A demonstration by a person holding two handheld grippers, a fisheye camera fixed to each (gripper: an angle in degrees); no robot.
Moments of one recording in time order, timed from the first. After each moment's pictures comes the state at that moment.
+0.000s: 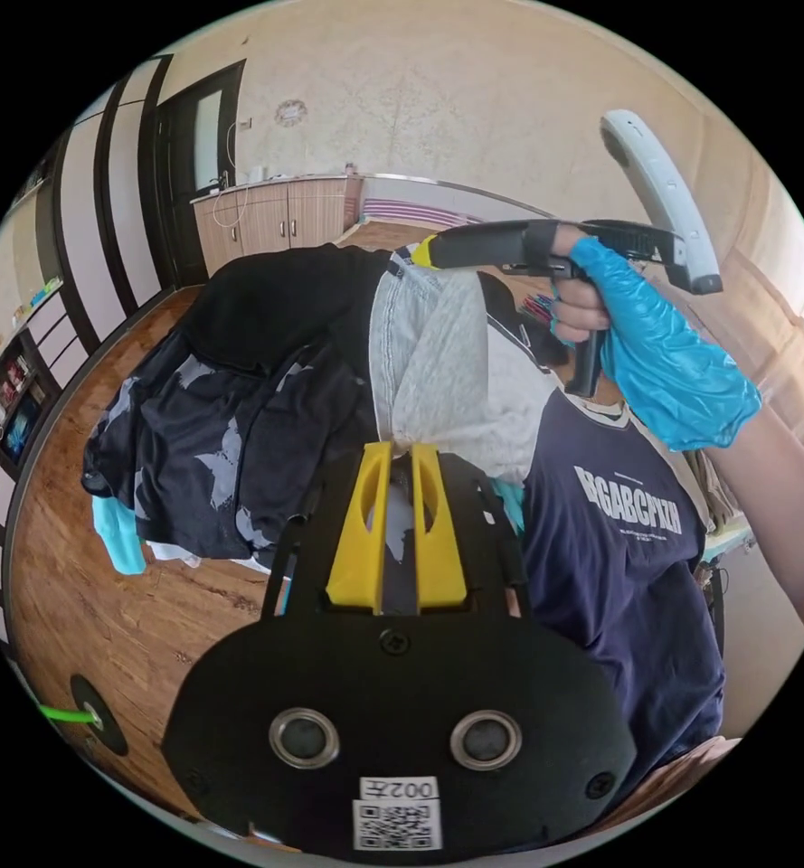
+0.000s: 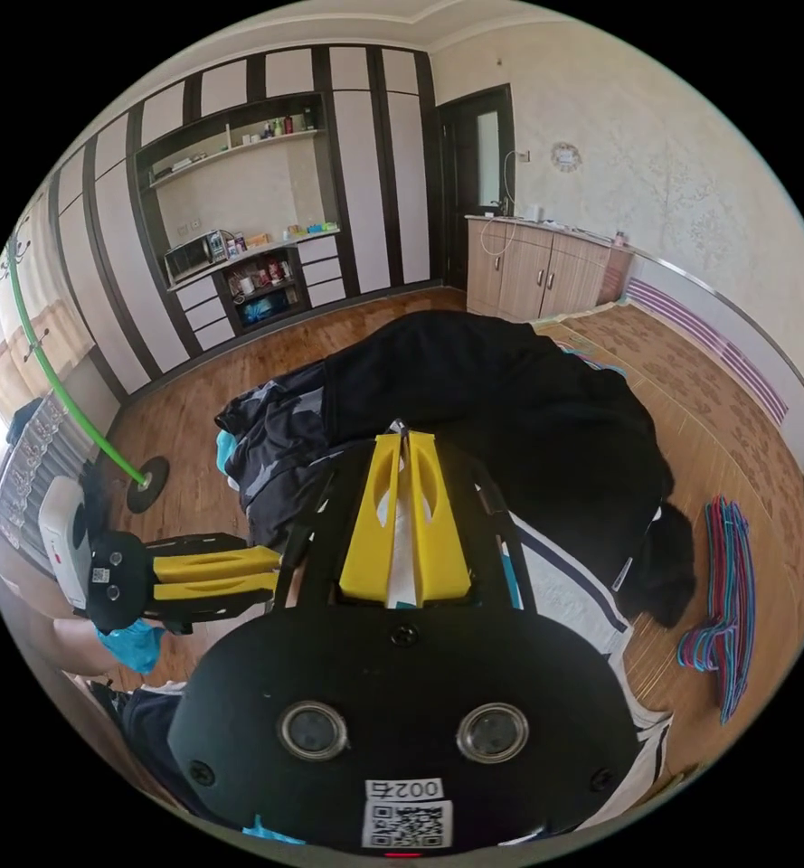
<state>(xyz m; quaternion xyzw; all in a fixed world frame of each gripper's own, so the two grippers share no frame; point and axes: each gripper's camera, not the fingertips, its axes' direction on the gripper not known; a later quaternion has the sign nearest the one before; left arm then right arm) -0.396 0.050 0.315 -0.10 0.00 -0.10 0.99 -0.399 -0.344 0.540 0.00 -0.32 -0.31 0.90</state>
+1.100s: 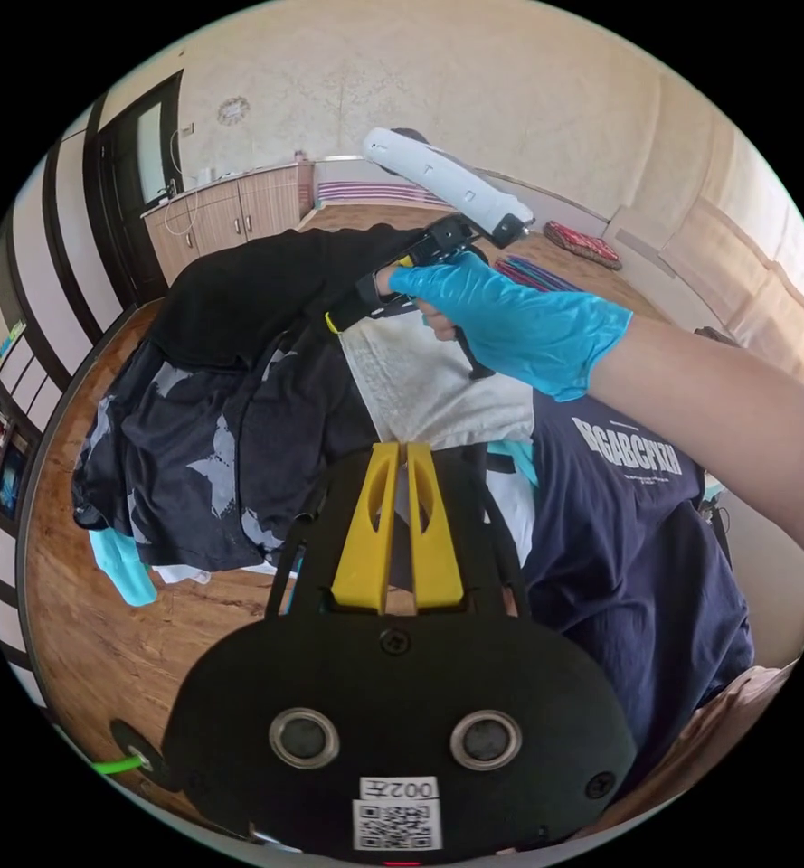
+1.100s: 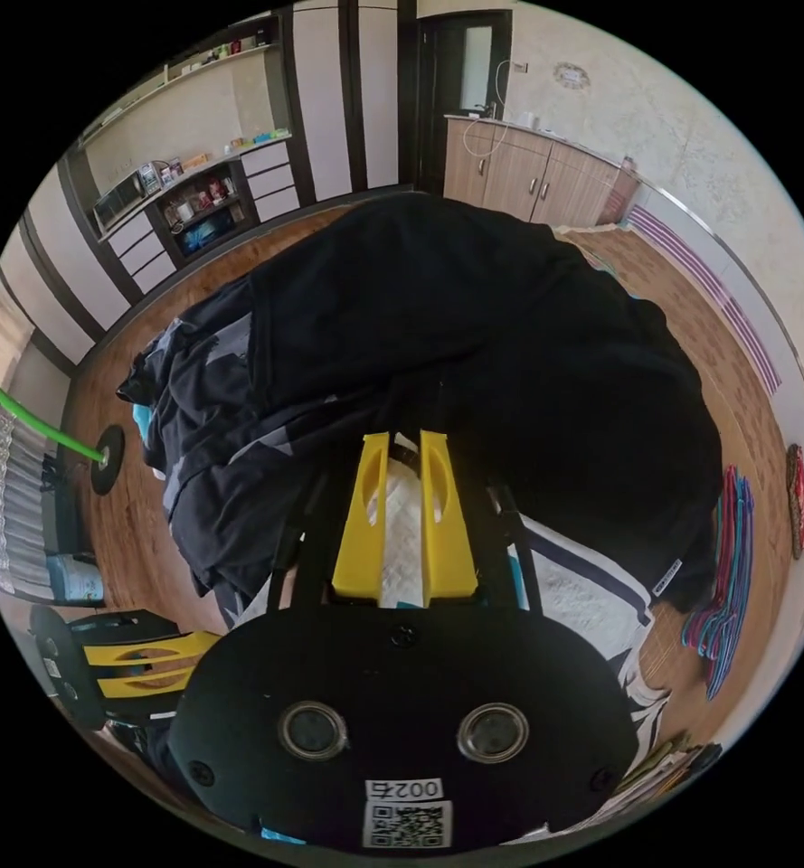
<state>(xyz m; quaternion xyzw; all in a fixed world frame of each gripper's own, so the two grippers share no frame) -0.381 0.050 0.316 -0.13 0.04 -0.04 0.99 -0.433 -0.324 0.590 -0.11 -0.20 -0.31 0.92</state>
